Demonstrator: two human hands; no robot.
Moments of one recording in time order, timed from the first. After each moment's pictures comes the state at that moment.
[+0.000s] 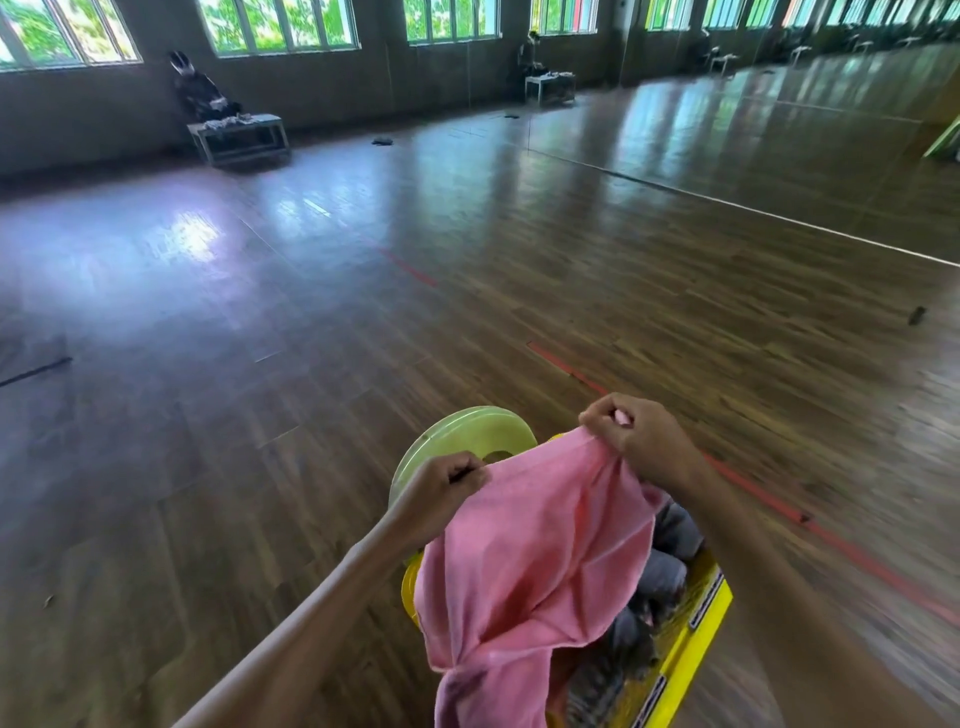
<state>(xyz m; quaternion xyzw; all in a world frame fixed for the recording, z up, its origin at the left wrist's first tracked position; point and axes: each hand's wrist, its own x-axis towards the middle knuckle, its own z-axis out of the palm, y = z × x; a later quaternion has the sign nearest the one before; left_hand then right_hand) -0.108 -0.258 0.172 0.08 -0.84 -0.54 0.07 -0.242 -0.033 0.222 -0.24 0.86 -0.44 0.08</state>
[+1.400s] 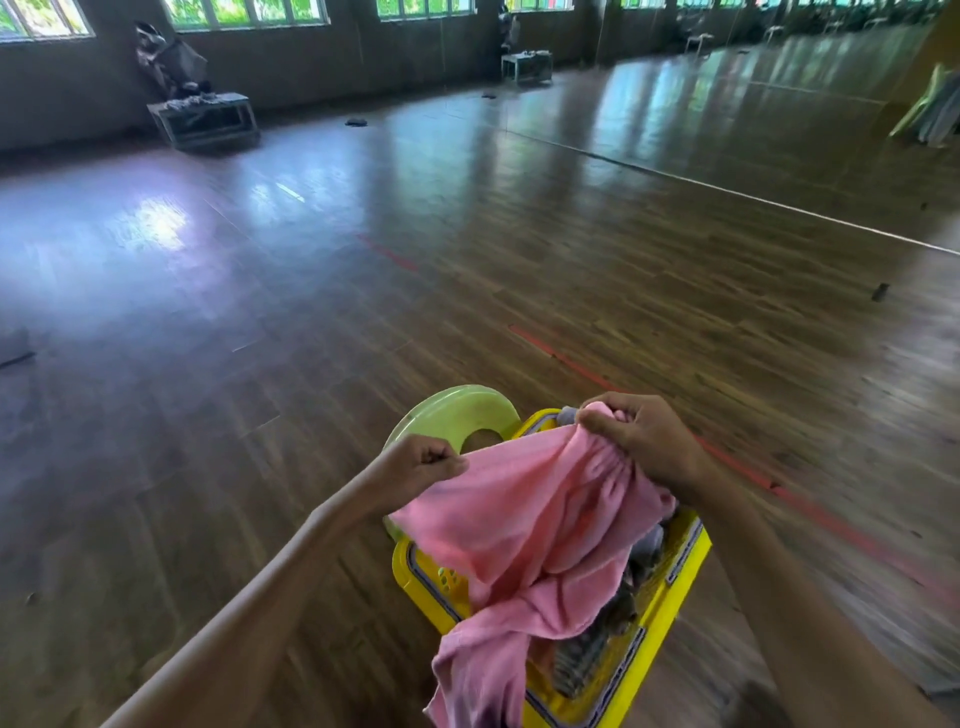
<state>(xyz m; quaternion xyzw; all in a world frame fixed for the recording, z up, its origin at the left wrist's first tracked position) -0.097 -0.282 0.176 0.01 -0.85 -0.52 -0.03 -0.204 -0.007 0.222 -0.27 0.80 -0.53 0.10</state>
